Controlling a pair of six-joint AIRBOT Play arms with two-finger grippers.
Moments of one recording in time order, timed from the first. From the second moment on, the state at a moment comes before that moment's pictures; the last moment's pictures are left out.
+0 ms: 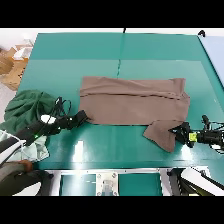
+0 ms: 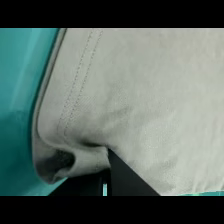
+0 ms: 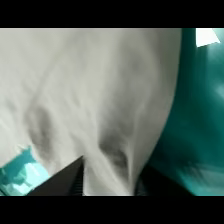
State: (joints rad) left arm -0.28 -1.23 0.45 0.40 -0.39 -1.30; right arm -0.82 -1.15 0.39 -0.91 1.17 1.22
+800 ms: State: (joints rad) left arm -0.14 -0.91 0.45 0.90 -0.68 -1.52; right arm -0.82 -0.99 0.49 -0.98 1.34 1.36
